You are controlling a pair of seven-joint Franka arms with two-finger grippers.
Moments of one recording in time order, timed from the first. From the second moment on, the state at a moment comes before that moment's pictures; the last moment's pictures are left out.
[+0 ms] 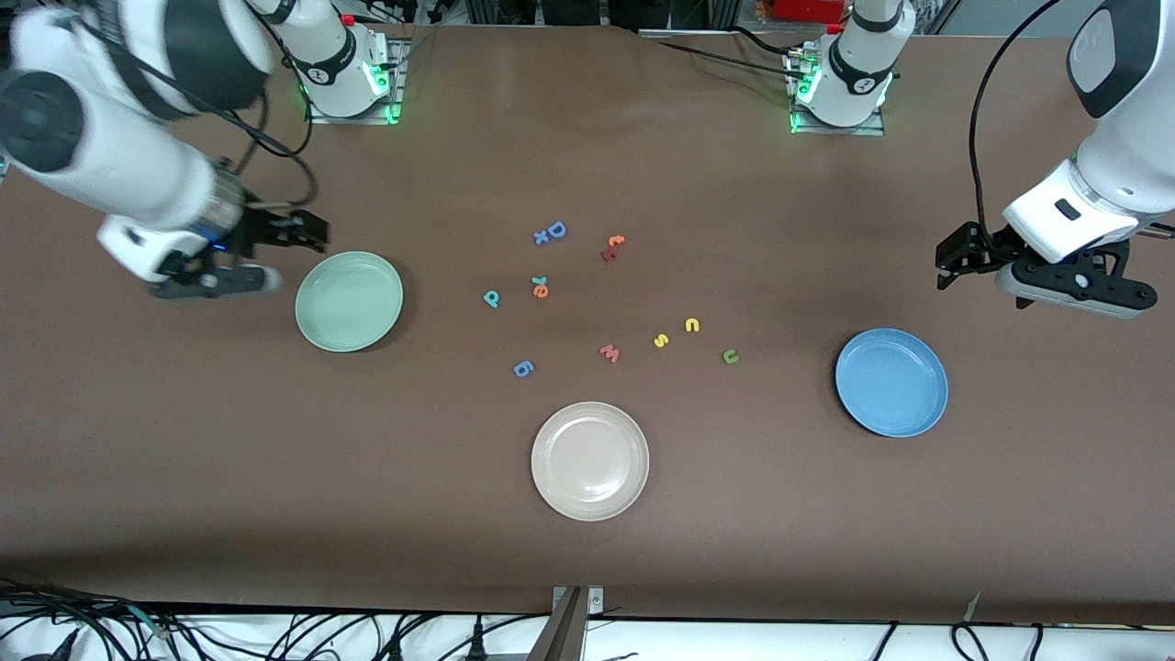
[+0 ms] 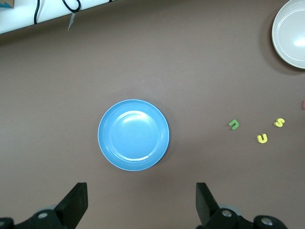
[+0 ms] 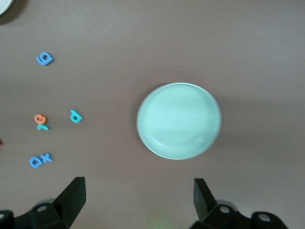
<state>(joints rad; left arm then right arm) 0.07 0.04 -0.15 -1.75 0.03 1.88 0.17 0.28 0.18 0.03 -1.69 0.02 1.69 0.23</state>
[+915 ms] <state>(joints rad) -0.09 0.37 -0.16 -1.76 0.00 2.06 0.03 0.54 0.51 0.03 -1.95 -0.03 2.37 0.78</state>
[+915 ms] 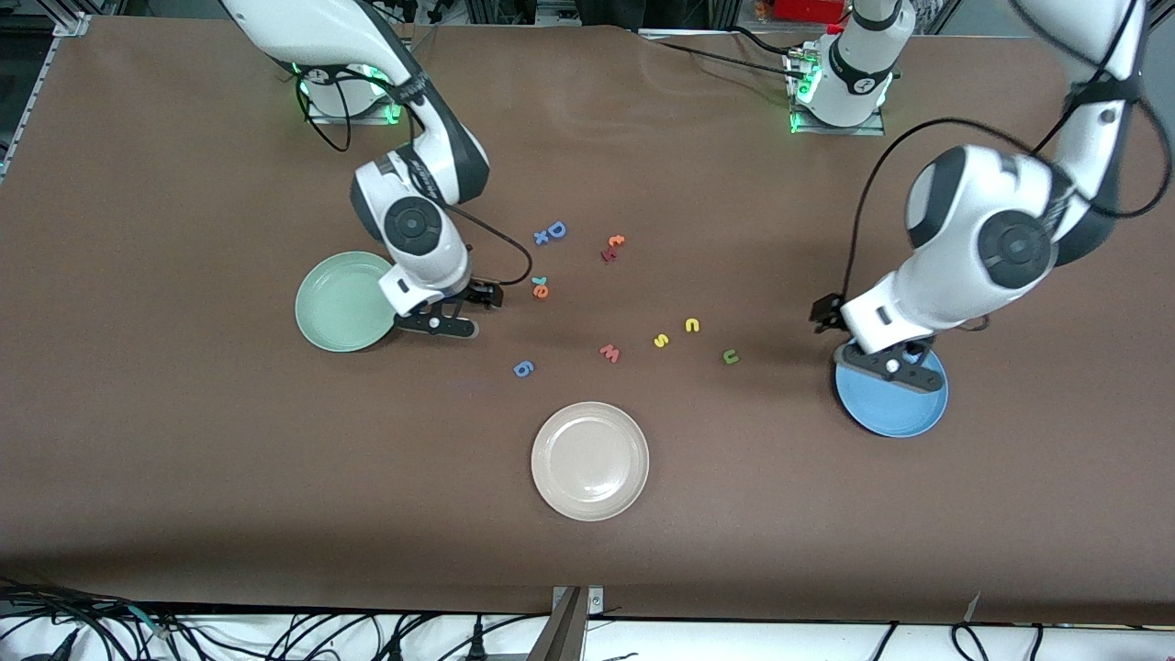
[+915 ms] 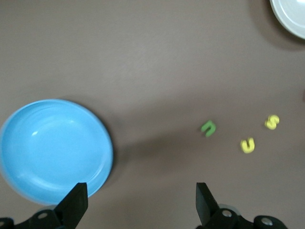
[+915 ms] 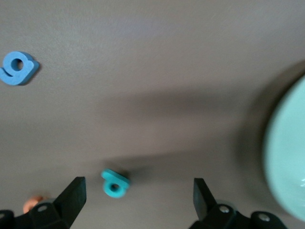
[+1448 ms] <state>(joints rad) -0.15 0.51 -0.16 -1.76 -0.11 2.25 -0.47 0.59 0.56 0.02 -1.96 -0.03 2.42 0.88</state>
